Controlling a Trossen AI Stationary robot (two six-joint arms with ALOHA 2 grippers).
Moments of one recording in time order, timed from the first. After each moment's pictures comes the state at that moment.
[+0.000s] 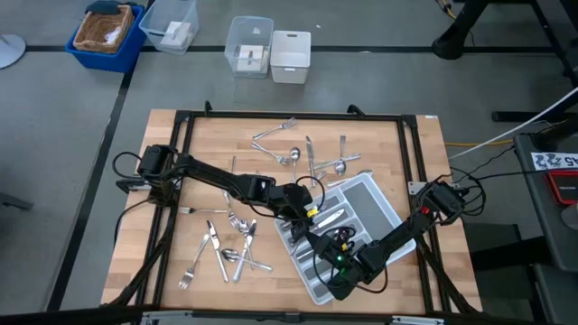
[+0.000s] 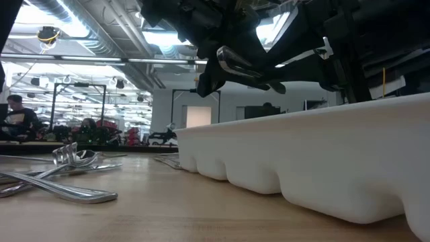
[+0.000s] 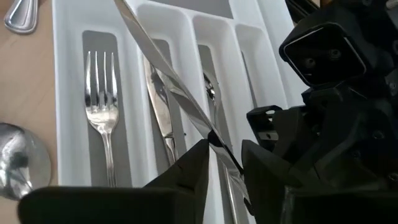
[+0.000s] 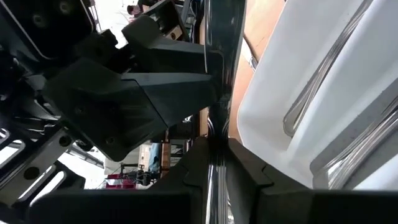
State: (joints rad) left arm -0.13 1.87 1.28 -0.11 0.05 -0.62; right arm 0.70 2.01 1.08 0.16 1.26 2.22
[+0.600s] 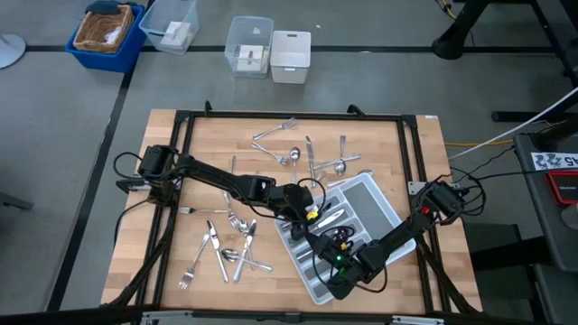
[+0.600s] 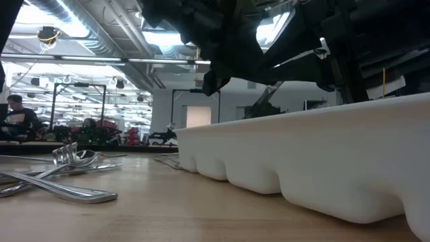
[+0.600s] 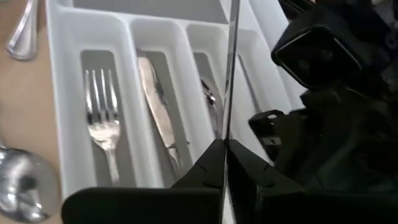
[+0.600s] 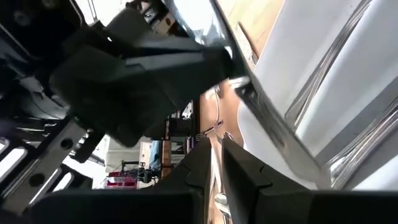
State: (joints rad) left arm -0.14 1.88 1.28 -0.08 0.04 -0.52; right arm 0.70 2.01 1.08 0.18 1.24 2.22
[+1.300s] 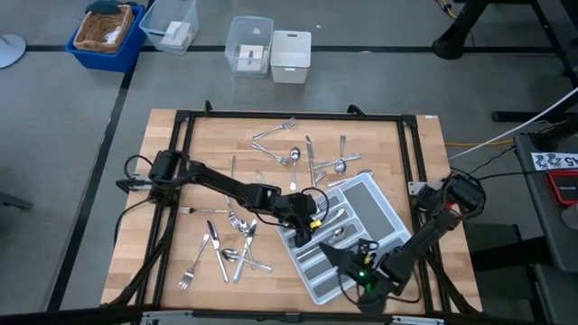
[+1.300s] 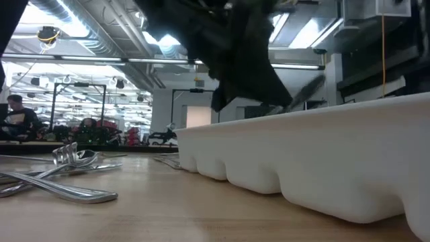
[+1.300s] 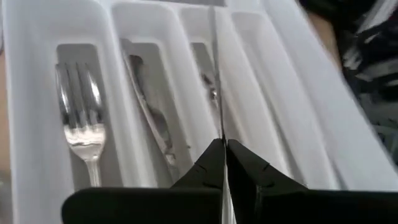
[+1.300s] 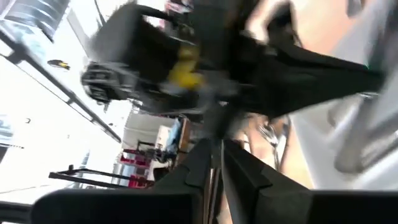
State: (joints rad) left arm -0.18 1.98 1.29 0.00 0.01 -0.49; right arm 0.87 1.84 1.08 0.18 1.44 1.92
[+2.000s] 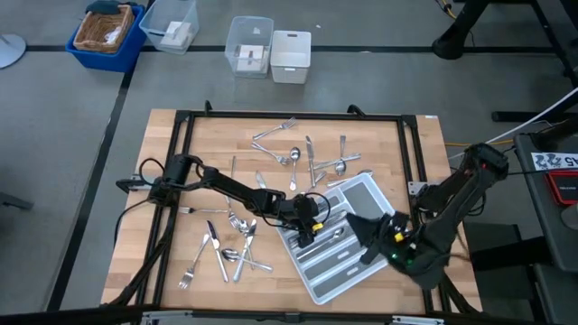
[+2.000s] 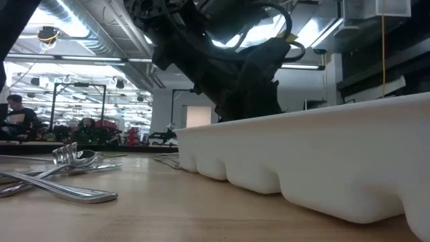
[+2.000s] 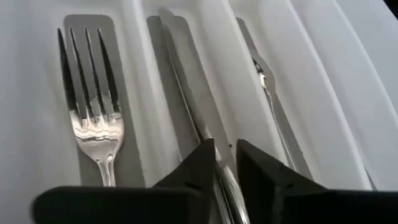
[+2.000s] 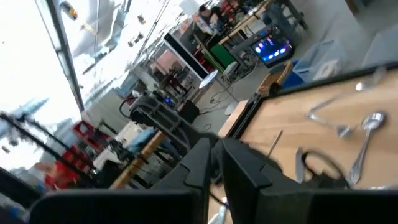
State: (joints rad) left arm -0.17 2.10 1.29 0.09 -0.04 -0.46; right arm 0.90 1.41 1.08 0.14 1.50 0.99
